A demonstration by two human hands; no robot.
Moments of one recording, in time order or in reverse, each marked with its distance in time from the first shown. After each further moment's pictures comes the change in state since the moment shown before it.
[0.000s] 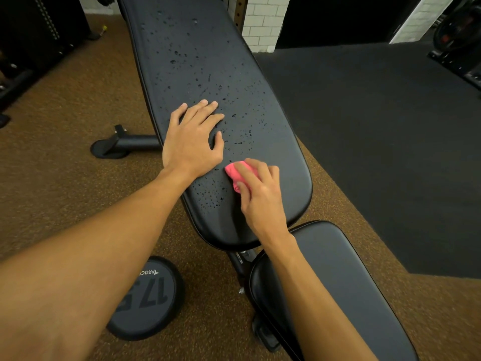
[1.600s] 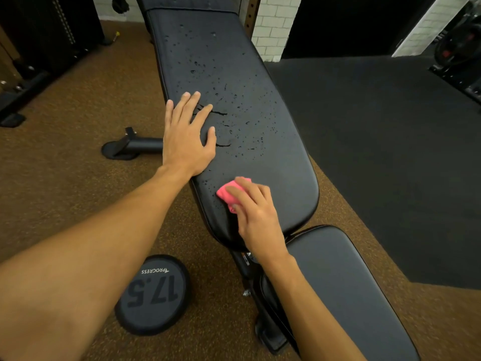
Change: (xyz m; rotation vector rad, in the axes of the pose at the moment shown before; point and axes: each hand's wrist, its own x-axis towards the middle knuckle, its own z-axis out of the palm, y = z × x) left_hand -0.004 -0.040 -0.008 -0.080 0.080 -0.117; right_hand -0.028 -0.030 0.009 0.040 -0.064 -0.118
